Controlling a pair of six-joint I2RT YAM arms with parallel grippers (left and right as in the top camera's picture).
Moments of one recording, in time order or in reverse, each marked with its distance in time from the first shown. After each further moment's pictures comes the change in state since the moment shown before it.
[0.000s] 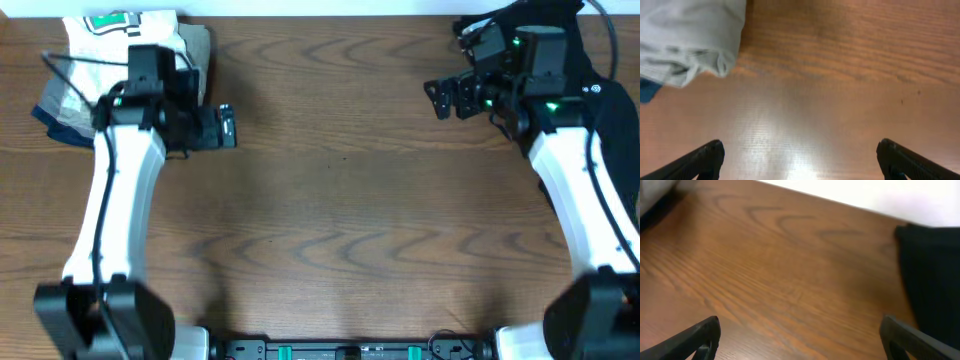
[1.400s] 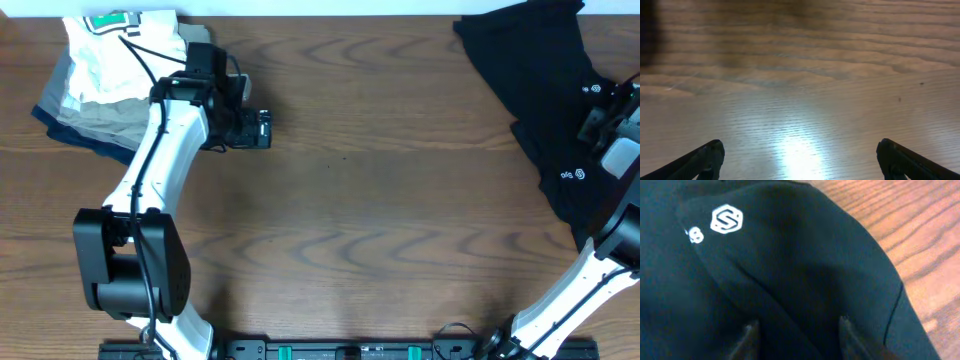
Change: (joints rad) left arm -0.125 0.187 0.006 0.075 0.031 0.003; right arm -0.605 0.592 0.010 0.602 0.378 0.089
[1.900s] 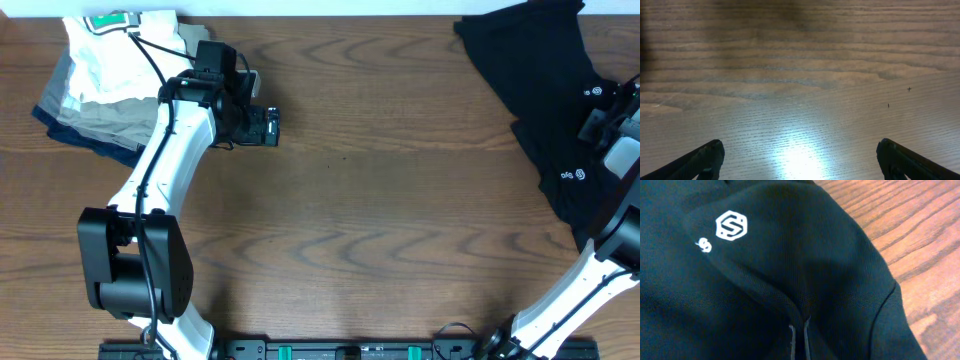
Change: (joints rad) left arm -0.028 0.000 0.000 0.042 0.007 0.000; right arm -0.002 -0.024 0.007 -0.053 -0.014 0.023
